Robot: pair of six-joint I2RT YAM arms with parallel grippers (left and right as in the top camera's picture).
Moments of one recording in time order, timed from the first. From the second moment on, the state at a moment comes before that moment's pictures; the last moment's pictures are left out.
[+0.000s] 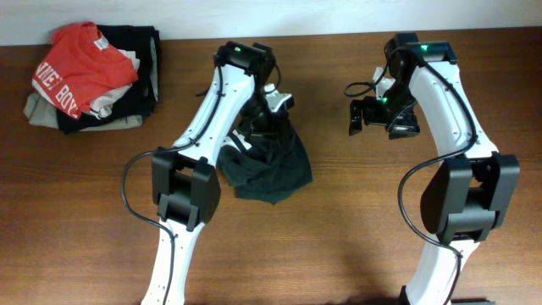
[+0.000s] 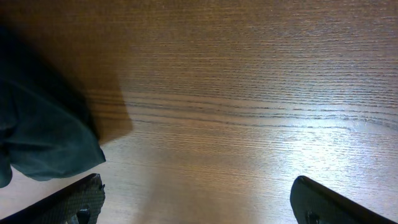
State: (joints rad) left arm -0.43 2.45 2.40 -1.68 0.49 0.03; right arm 0.03 2.08 1.89 -1.41 -0.18 0.08
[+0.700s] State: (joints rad) left arm -0.55 2.24 2.18 -1.63 0.49 0.03; right arm -0.20 2.08 1.89 -1.38 -0.18 0.08
